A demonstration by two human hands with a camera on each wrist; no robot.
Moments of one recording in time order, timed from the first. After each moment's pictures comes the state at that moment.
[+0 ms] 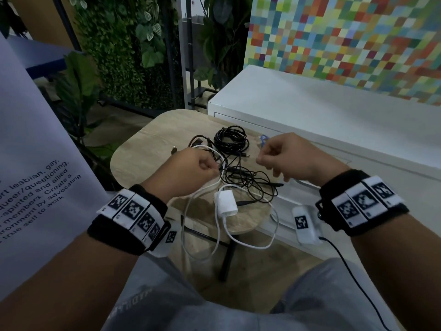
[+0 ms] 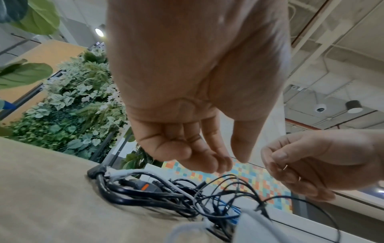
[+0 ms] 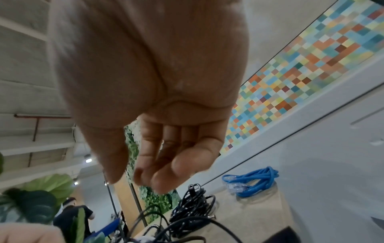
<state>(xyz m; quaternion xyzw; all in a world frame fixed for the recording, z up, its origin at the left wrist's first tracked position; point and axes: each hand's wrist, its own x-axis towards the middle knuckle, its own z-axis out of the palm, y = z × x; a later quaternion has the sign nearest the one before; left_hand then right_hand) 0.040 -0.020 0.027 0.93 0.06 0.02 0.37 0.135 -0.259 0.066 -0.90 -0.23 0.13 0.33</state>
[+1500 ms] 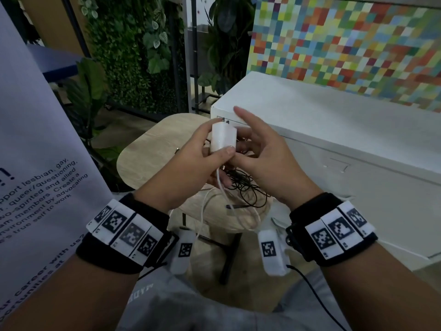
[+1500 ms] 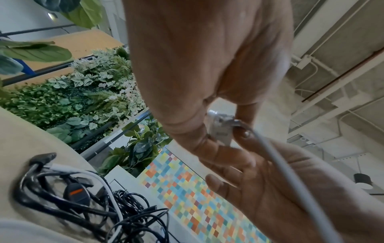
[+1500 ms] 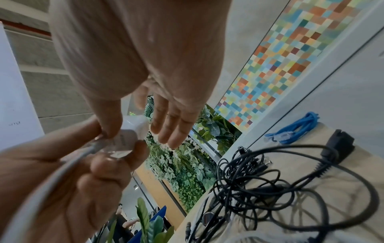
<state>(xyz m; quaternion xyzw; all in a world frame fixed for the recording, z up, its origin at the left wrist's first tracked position) -0.003 -0.056 0.072 0.73 -0.02 0.06 0.69 0.069 -0.220 0.070 -0.71 -0.33 0.07 0.62</state>
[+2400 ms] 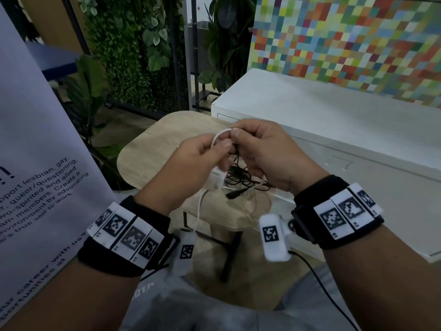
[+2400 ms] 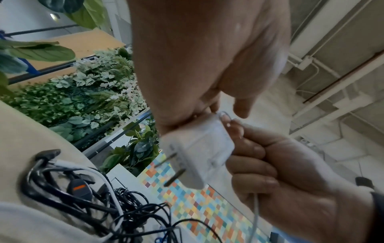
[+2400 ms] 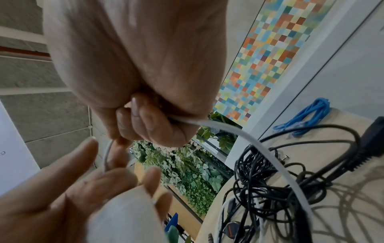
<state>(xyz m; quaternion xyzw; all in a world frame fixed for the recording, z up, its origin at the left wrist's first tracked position) -0.004 -0.054 0.063 0.76 0.00 0.12 0.63 0.078 -0.213 0.090 -0.71 -0.29 0.17 0.62</state>
